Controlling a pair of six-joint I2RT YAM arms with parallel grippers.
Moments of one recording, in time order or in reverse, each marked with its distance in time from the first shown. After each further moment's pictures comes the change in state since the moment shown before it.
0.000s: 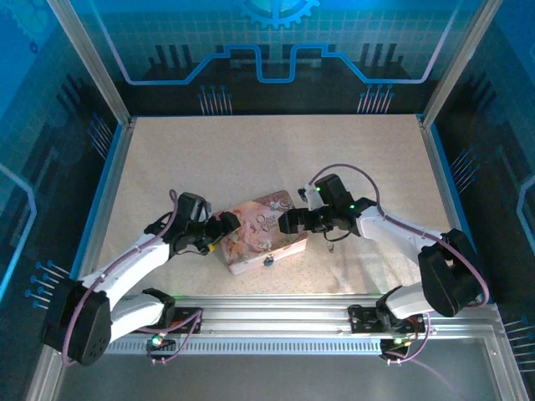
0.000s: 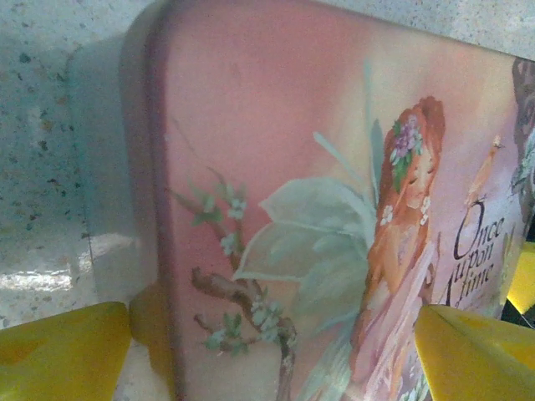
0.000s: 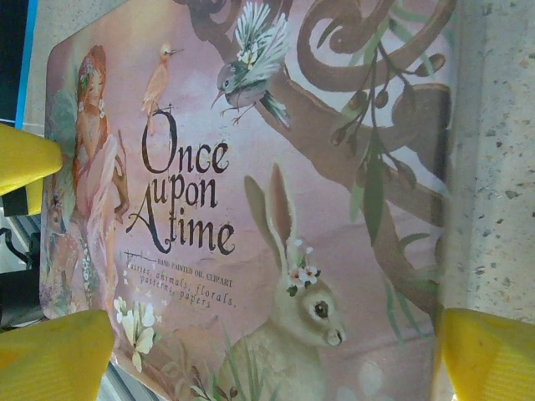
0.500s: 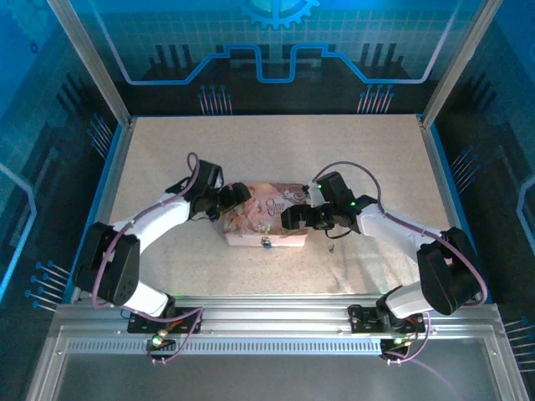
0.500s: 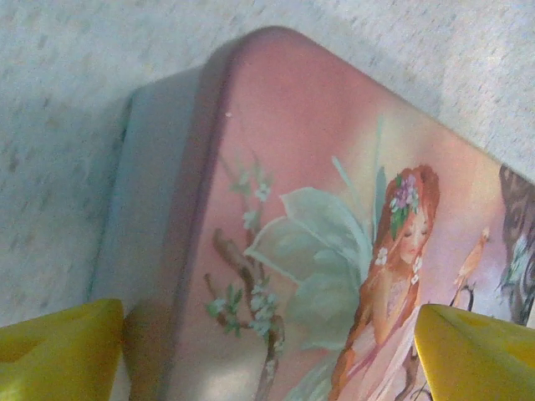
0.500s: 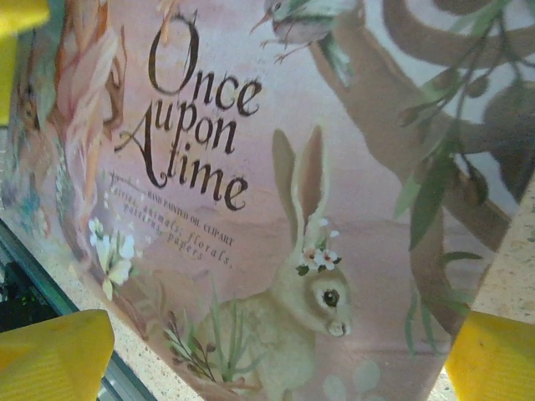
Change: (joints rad) left arm 0.015 0.395 0.363 0.030 -0.095 0.138; right arm -0.023 0.015 0.016 -0.015 0.059 0.019
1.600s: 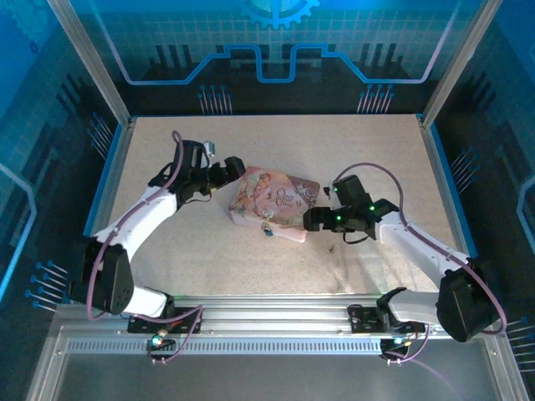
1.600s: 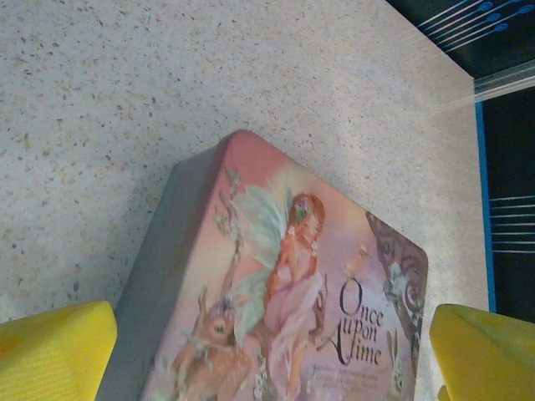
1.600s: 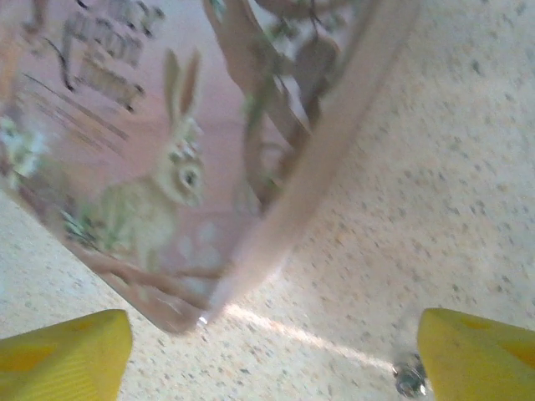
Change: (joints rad) left arm 0.094 -0.125 0.065 0.047 0.044 0.138; right arm -0.069 -0.190 -0.042 -0.245 0.232 -0.042
